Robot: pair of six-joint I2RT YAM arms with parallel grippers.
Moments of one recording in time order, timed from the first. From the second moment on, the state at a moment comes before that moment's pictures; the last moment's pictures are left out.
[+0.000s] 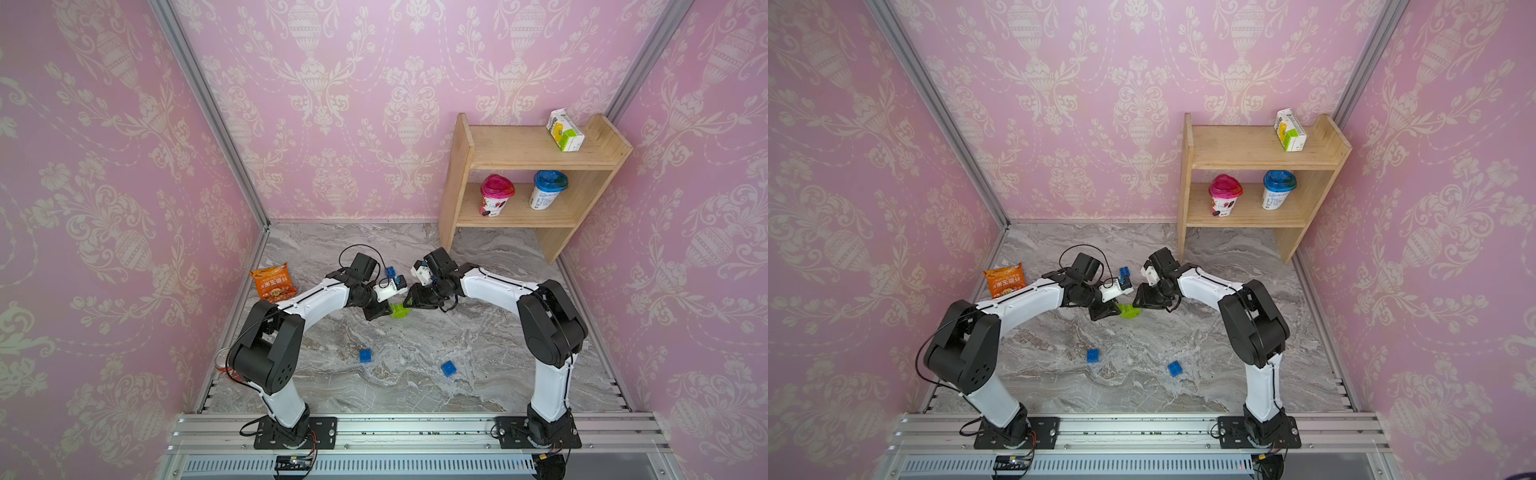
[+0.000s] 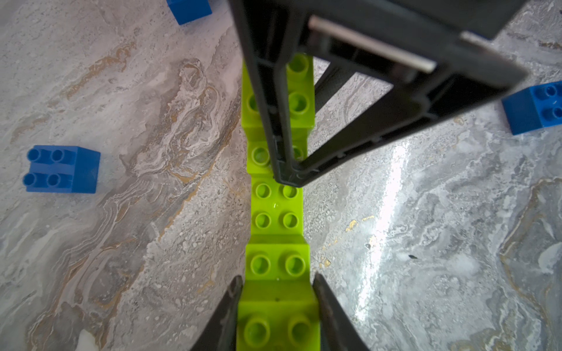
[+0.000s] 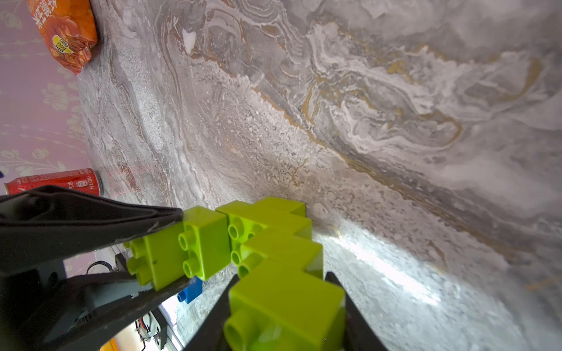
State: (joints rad) left arm -0.43 1.70 1.09 -0.50 0.40 0.67; right arm 0.53 1.94 1.33 -0.48 -0.47 0.47
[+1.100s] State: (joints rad) left arm -0.43 1.71 1.10 -0.52 0.41 0.60; right arm 0.53 1.94 1.33 -0.48 -0.47 0.47
